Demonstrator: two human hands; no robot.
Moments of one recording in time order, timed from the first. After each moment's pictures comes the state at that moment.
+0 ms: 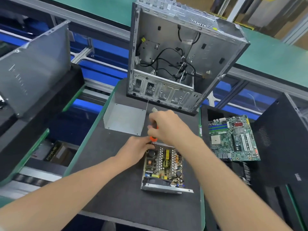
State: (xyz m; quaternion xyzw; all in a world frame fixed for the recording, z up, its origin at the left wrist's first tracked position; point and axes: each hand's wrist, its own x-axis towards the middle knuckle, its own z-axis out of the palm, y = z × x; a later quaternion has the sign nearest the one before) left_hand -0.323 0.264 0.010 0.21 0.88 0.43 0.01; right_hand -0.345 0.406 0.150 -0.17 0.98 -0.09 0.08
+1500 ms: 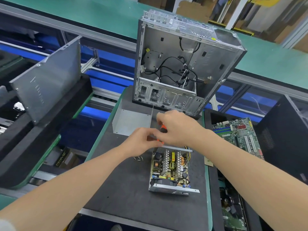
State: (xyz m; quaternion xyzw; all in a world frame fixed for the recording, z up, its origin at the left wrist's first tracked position) left_hand -0.346 0.248 0.051 0.22 0.79 0.55 0.14; right_hand -0.339 0.411 0.178 -0.25 0.97 0.00 0.05
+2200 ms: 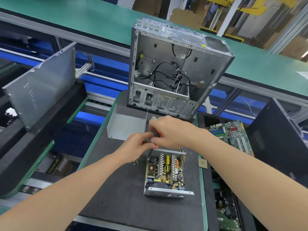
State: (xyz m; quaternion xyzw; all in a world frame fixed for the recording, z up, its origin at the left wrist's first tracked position) left_hand -0.338 0.249 0.051 0.22 0.80 0.55 0.11; right_hand -0.338 0.412 0.193 -0.25 0.95 0.01 0.17
